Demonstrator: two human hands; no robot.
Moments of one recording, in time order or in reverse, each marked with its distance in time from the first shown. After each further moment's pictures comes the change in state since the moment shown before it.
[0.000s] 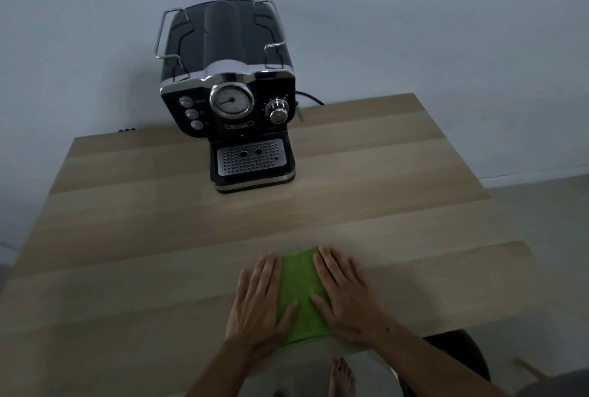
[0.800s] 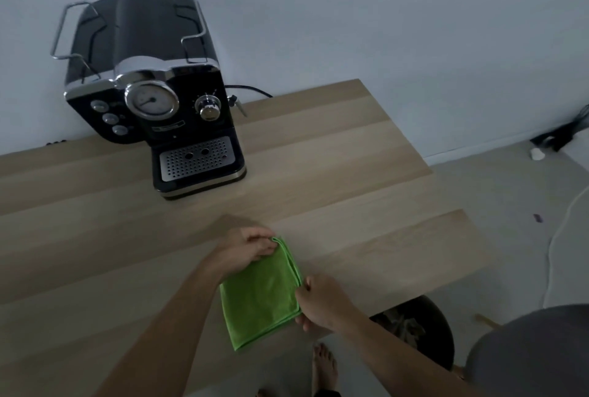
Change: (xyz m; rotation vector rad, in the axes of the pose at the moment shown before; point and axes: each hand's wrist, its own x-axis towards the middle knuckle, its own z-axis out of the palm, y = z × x) left_hand 0.110 0.036 -0.062 -1.024 -0.496 -0.357; right_hand -0.027 -0.009 -0.055 0.971 -0.305 0.624
